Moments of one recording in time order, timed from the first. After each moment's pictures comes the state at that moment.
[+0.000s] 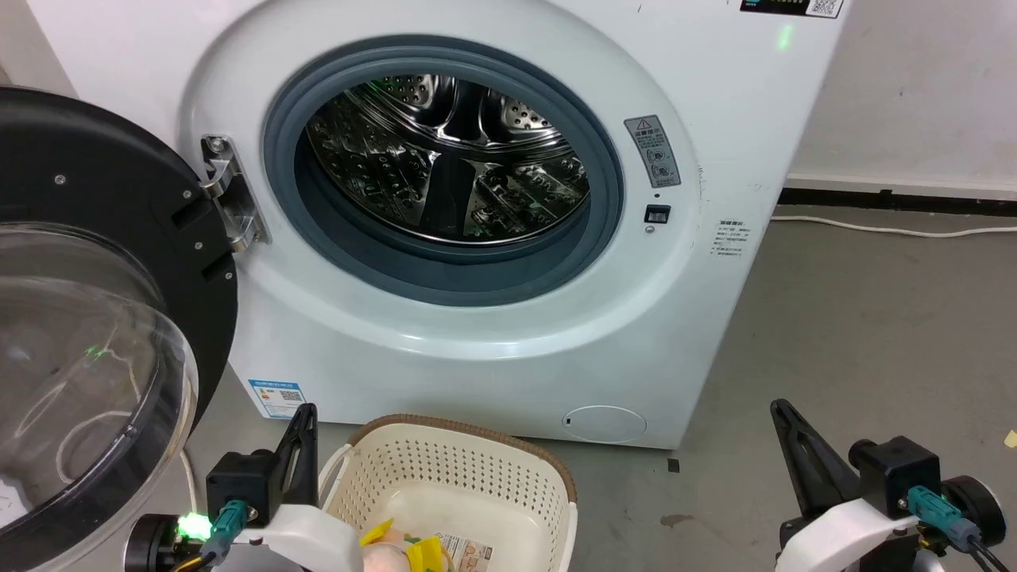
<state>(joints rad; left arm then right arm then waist) 0.01 0.05 0.00 0.00 0.00 0.00 0.00 0.01 -0.05 0.00 0.00 0.01 0.13 0.00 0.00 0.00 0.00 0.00</state>
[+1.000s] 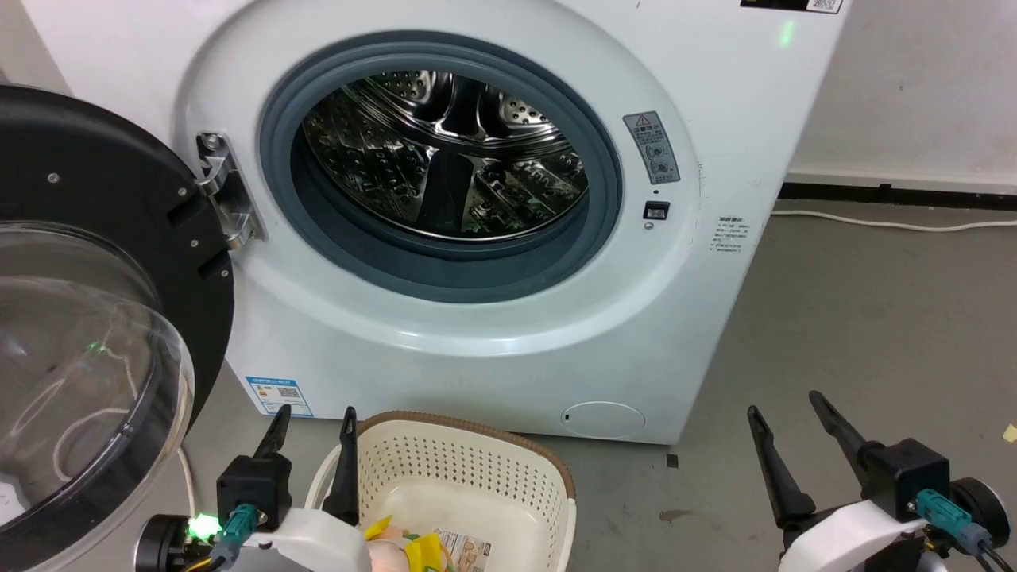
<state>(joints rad) 0.02 0.05 -0.02 0.01 0.00 0.00 -0.02 0.01 -0.05 -0.01 0.00 0.02 0.13 -0.02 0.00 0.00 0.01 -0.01</state>
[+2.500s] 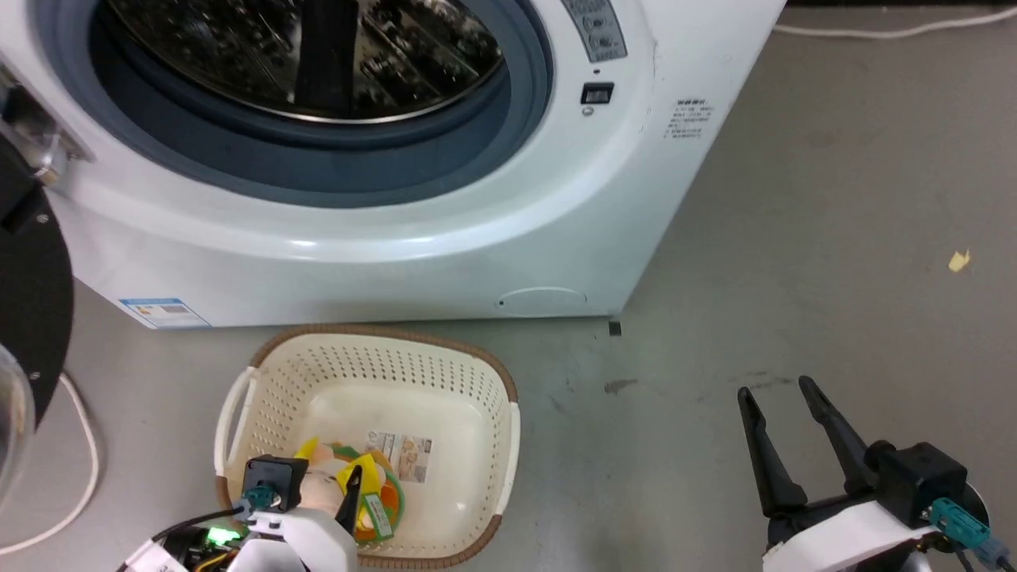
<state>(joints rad) -0.18 0.18 -0.15 0.54 -0.18 -0.06 -0.04 0.01 -0.05 0.04 0.00 0.15 0.13 -0.11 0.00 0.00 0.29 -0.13</state>
